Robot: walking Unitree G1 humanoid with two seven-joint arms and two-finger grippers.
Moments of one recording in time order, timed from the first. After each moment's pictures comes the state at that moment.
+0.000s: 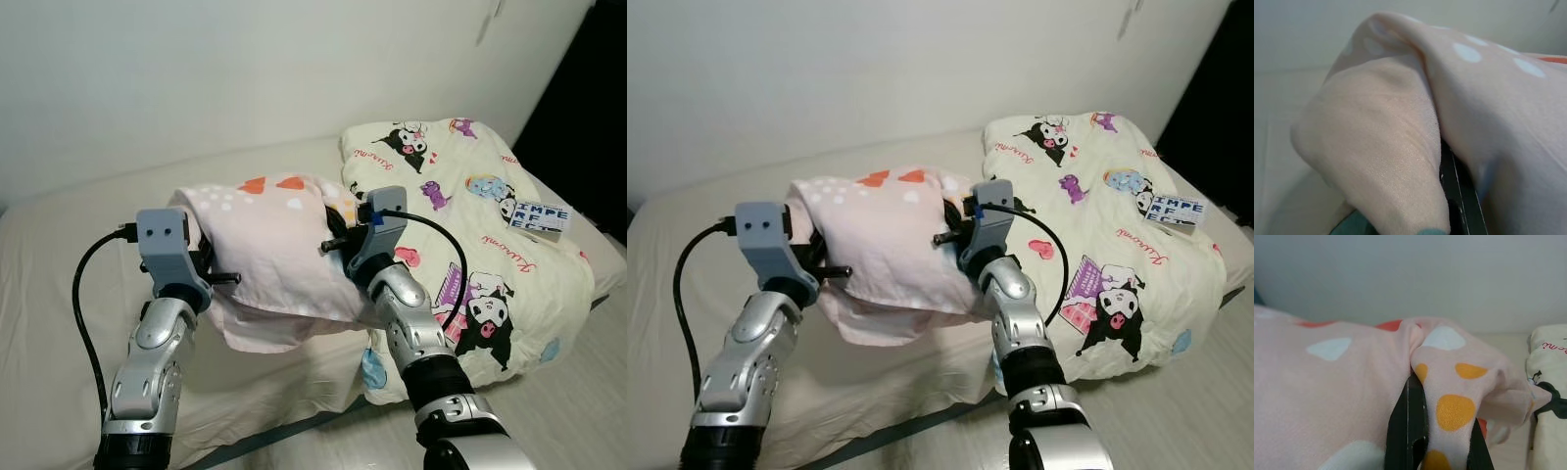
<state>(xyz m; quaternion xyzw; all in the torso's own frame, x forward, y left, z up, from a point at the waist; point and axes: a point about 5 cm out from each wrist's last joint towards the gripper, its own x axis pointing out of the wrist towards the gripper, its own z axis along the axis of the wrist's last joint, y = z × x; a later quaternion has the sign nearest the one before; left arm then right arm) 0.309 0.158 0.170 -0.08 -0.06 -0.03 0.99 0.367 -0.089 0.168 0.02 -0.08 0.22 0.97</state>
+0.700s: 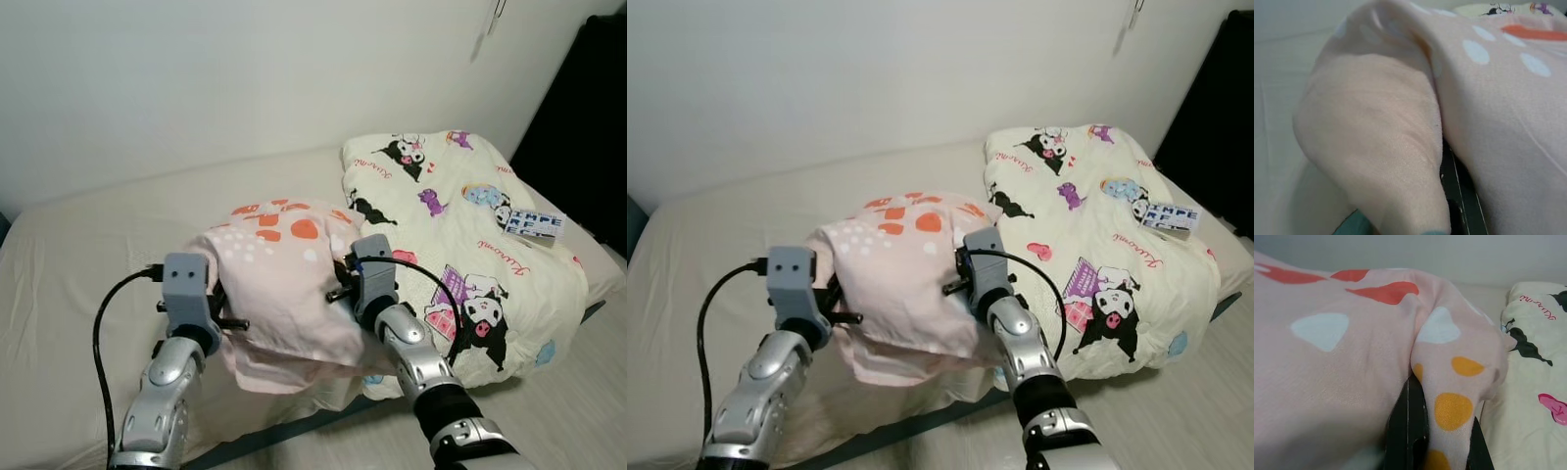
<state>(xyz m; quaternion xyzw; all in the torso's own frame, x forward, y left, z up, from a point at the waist) 0.292 0.143 0.119 -0.04 0.02 -0.07 1.00 0.354 -0.106 0.109 -0.06 0.02 0.19 0.98</state>
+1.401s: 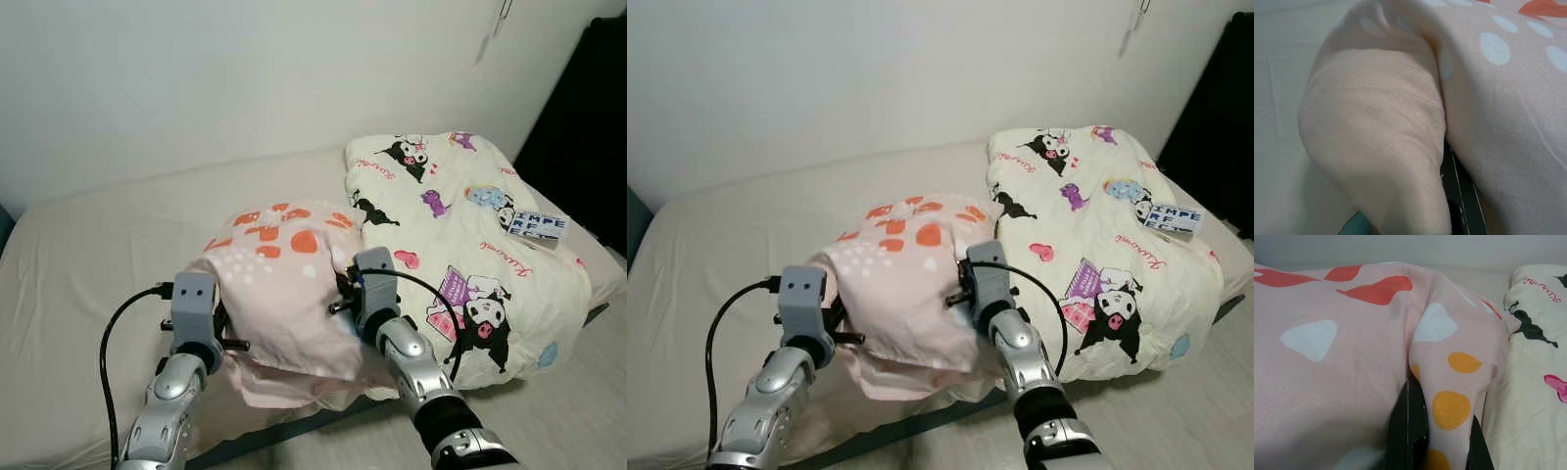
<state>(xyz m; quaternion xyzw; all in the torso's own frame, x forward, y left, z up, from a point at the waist) 0.290 0.147 0.094 -0.03 0.06 -0.05 1.00 0.344 -0.108 0.089 -0.05 0.04 0.18 0.98</state>
